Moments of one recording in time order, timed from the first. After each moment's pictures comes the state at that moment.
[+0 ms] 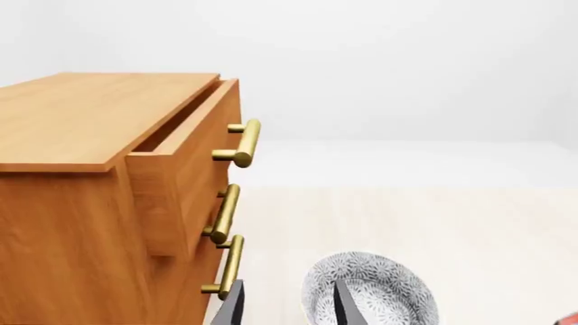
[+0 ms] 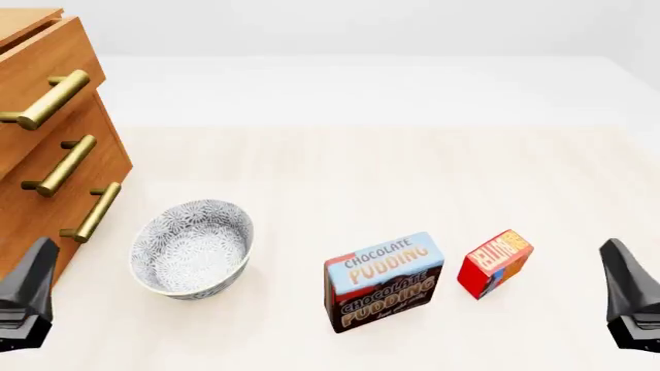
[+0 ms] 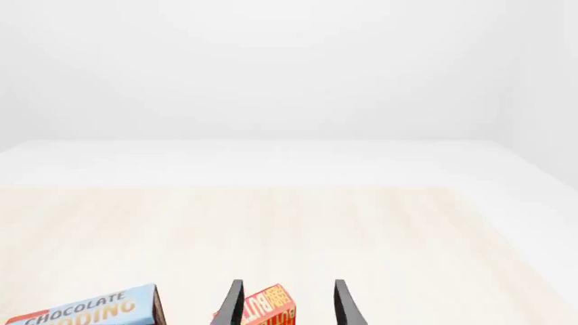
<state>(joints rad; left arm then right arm) 0.00 0.00 0.00 0.00 0.00 0.00 0.00 0.00 0.00 0.00</state>
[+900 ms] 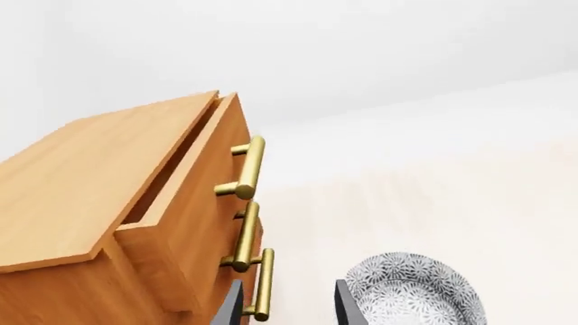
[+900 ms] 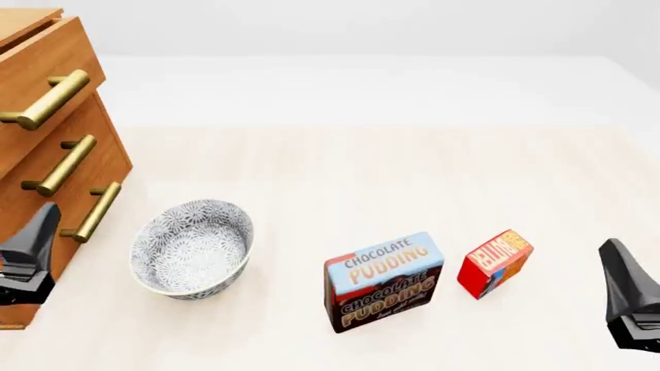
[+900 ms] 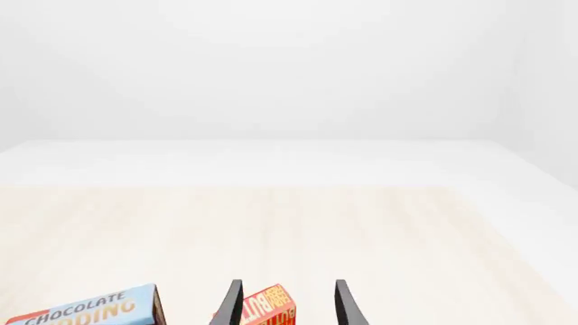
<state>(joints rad) 0.03 0.30 -0.14 -0.09 0.21 0.00 0.00 0.00 0.00 0.00</state>
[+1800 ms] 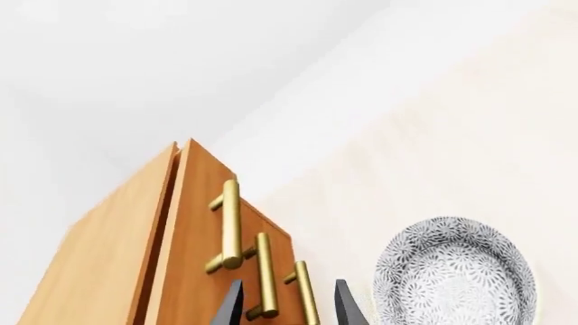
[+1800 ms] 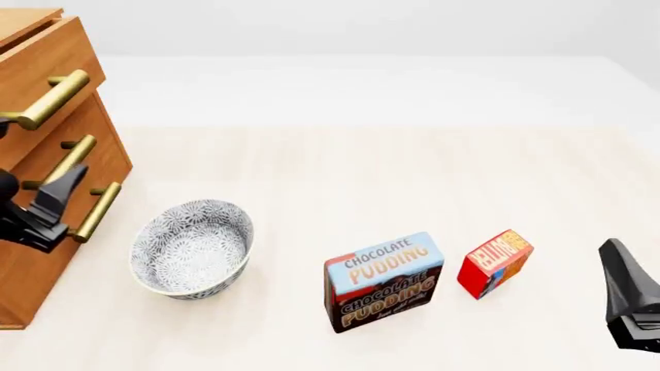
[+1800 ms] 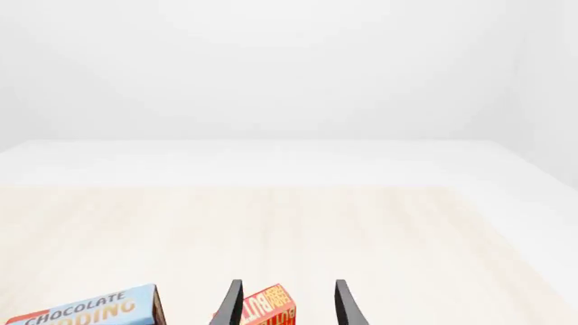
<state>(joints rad) -0.06 0.61 -0.46 0.11 0.65 0.00 0.00 0.00 0.00 0.00</state>
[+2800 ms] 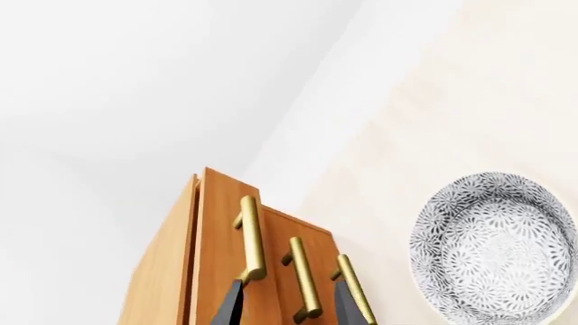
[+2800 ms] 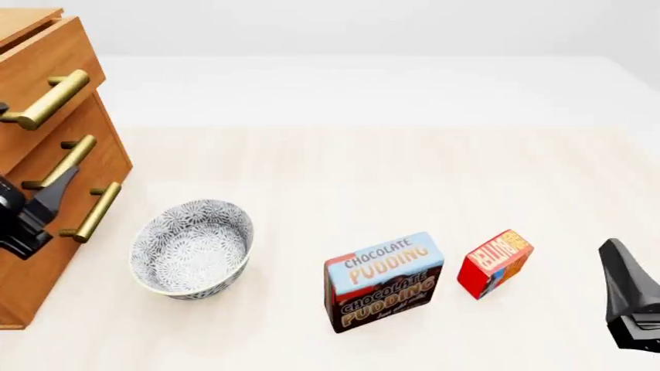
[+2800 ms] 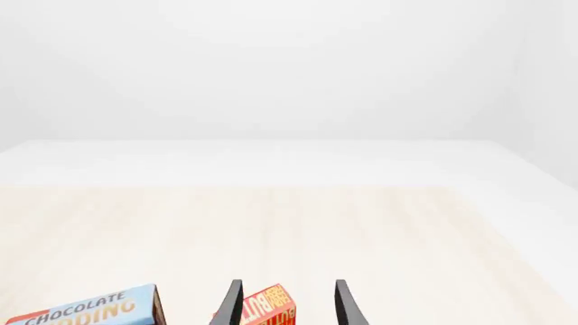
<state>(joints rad) -0.07 0.60 -0.50 0.17 0.96 0.00 0.00 0.00 0.00 0.00</state>
